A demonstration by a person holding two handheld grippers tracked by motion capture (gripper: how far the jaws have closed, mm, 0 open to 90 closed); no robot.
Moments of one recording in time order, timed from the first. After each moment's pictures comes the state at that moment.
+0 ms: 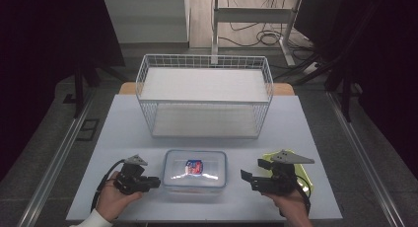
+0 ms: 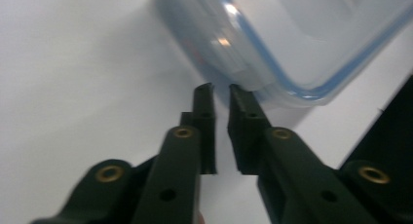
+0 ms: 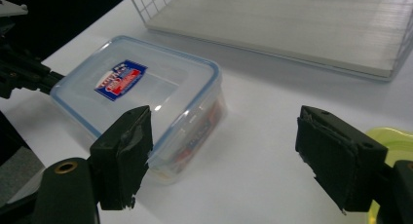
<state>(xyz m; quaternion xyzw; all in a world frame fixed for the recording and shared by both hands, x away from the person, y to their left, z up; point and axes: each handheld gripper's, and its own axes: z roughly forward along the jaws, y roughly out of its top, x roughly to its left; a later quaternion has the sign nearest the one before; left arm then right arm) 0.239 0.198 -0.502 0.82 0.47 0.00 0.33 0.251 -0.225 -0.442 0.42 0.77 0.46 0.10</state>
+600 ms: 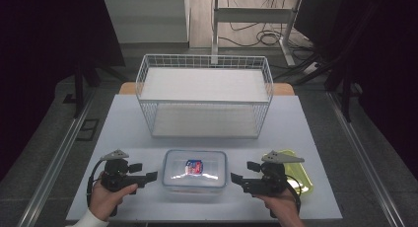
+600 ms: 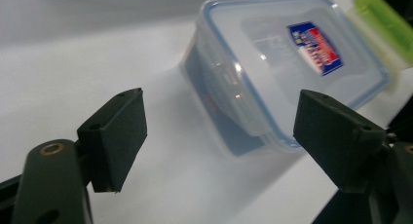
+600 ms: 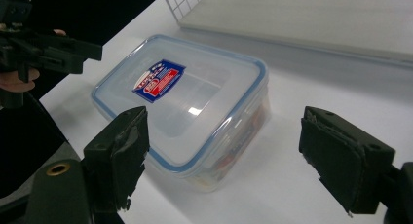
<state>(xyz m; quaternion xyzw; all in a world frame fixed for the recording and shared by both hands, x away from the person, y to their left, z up) 0.234 0.225 -0.488 0.73 0.52 0.02 0.44 0.253 -0.206 -0.451 0.42 0.77 0.48 0.04</state>
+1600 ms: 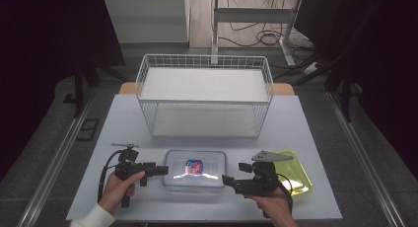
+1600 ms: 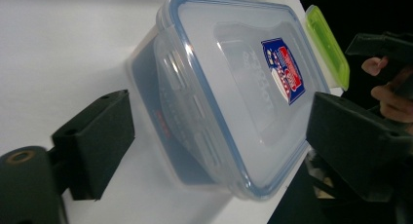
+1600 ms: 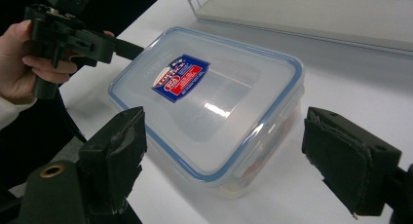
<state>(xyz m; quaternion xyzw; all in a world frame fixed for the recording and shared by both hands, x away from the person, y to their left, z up) 0.275 0.210 -0.507 0.69 0.53 -0.14 0.47 0.253 -0.186 -0.450 0.41 0.78 0.47 0.02</state>
